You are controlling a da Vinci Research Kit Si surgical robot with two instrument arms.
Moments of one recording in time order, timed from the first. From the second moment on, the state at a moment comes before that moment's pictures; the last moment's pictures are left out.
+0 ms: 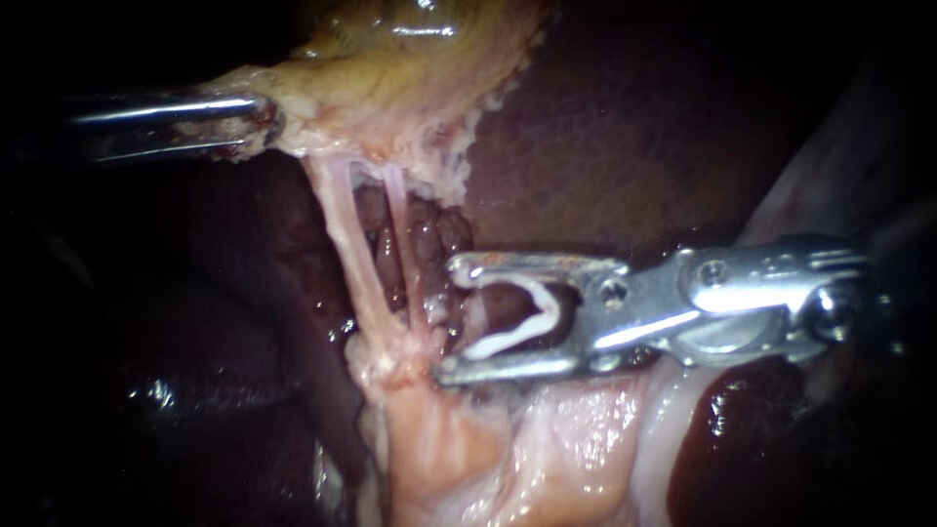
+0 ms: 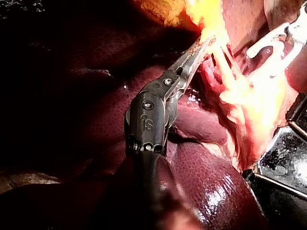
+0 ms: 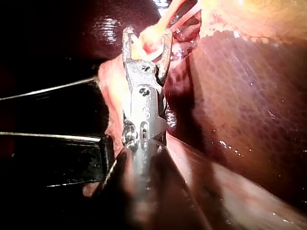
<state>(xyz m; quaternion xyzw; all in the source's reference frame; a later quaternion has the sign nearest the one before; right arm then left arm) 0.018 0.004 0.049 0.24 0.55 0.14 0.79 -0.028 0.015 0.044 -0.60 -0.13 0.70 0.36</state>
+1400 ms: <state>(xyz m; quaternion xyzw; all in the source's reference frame) 0.027 0.001 0.057 0.26 0.56 0.12 0.78 -0.029 0.015 0.044 -0.60 -0.13 0.70 0.36</state>
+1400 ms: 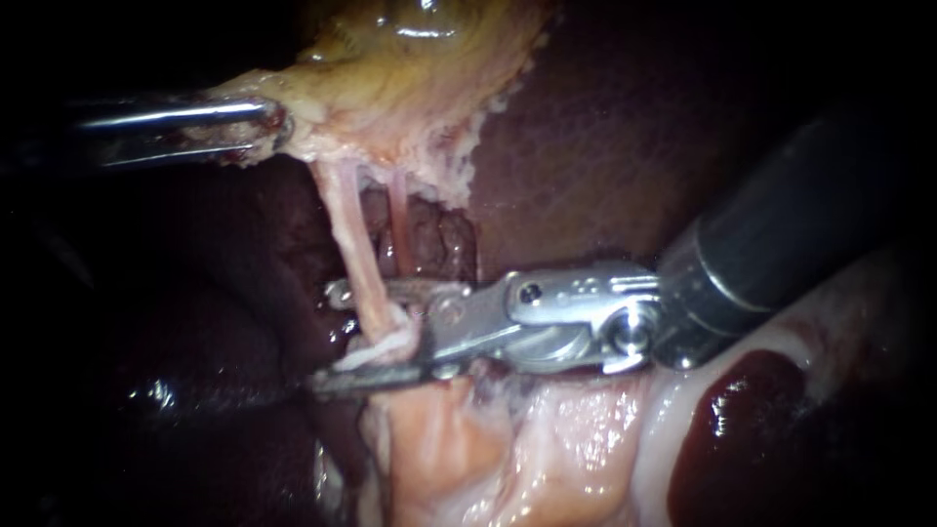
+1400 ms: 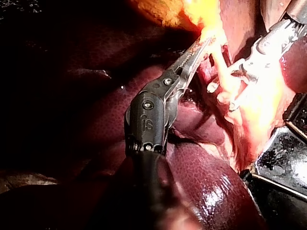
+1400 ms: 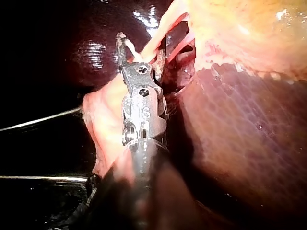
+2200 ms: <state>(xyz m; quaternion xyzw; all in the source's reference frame) 0.028 -0.003 0.052 0.30 0.58 0.09 0.75 -0.029 0.015 0.044 -0.60 -0.13 0.70 0.36</state>
